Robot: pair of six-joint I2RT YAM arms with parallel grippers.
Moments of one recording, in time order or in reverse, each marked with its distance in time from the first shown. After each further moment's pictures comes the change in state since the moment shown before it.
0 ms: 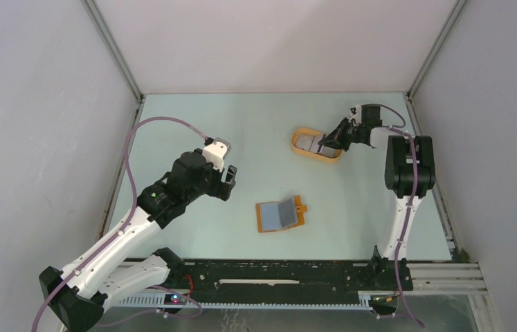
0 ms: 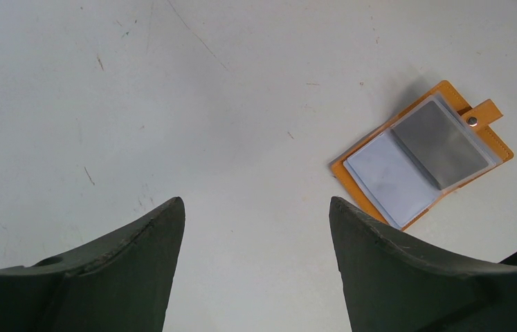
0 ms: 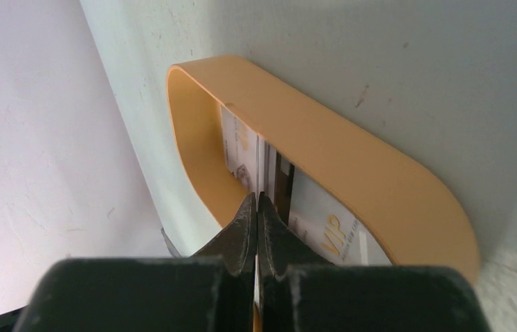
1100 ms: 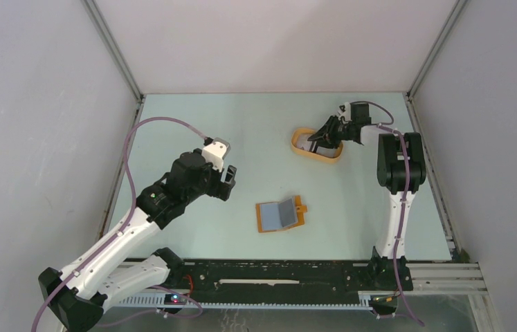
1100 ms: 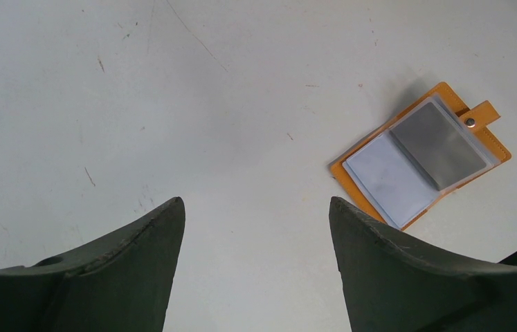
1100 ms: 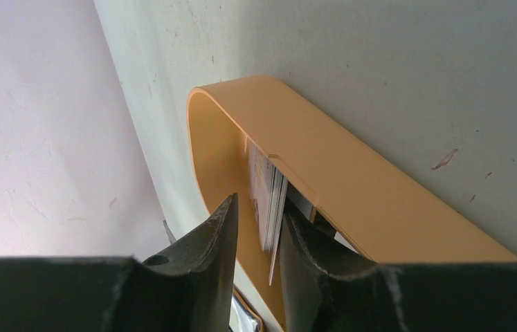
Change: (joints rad) left arm 0.000 -0.007 0.000 0.000 0.001 0.000; right arm 0.052 0.067 0.079 0.029 -0.019 0.026
